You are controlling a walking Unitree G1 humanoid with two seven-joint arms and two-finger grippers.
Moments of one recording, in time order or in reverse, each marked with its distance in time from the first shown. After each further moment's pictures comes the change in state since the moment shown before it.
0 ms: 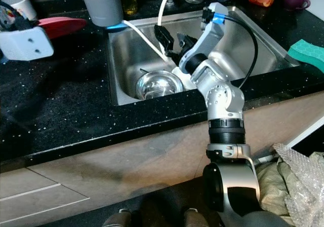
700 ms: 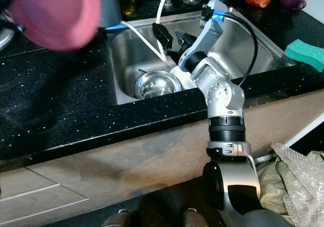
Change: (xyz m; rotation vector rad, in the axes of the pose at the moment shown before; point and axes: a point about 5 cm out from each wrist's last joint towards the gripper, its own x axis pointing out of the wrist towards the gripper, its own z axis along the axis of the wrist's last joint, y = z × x) left arm -0.026 0.066 0.031 -0.787 -0.205 0.449; right arm 0.003 0.002 0.002 -0.003 0.005 0.030
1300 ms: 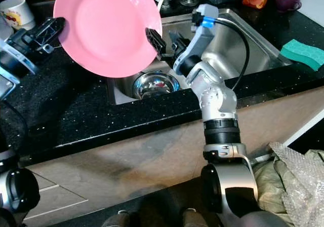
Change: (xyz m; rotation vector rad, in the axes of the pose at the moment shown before) left arm -0.024 -0.072 -0.033 -1.156 0.110 -0.253; right arm 0.001 0.003 -0.016 0.013 0.033 0.070
